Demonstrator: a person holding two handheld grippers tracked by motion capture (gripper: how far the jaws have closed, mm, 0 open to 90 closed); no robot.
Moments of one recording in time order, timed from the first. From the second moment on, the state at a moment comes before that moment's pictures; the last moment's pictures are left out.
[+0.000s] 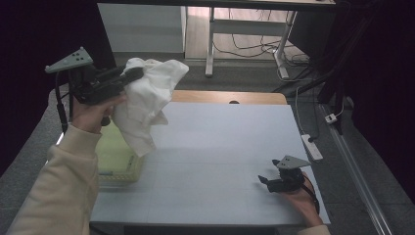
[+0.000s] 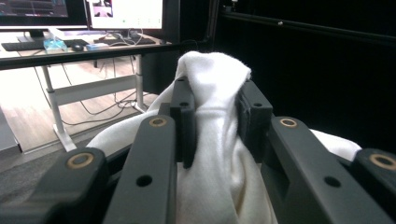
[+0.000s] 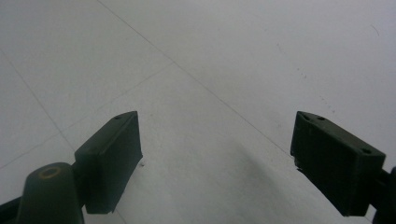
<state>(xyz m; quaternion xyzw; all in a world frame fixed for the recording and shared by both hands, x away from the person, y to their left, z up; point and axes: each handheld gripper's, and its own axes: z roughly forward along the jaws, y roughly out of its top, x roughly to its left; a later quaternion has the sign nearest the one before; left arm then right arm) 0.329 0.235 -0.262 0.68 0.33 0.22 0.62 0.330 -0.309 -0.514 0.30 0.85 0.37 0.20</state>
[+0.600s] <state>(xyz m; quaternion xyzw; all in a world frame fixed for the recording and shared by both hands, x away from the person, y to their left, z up) 0.336 0.189 -0.268 0.70 0.30 0.19 0.62 0.330 -0.309 -0.514 0.30 0.85 0.37 0.20</state>
